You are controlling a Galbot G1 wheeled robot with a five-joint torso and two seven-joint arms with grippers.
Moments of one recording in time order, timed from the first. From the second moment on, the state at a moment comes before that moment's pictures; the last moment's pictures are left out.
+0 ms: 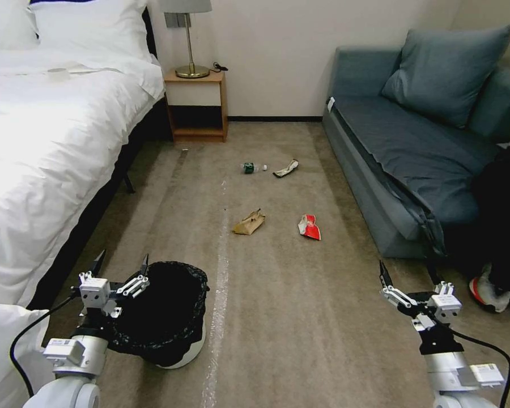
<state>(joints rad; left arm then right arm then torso) 1.63 -1.42 -0.83 -2.10 -0.20 -0.05 0.12 -1.62 1.53 0.89 2.02 0.26 0.31 -0.38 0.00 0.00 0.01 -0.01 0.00</state>
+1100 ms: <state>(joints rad) 1.58 -1.41 -0.78 -2.02 -0.60 0.38 -0.28 -1.65 1.55 0.89 1.99 0.28 0.36 -0.42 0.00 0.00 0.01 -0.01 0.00</state>
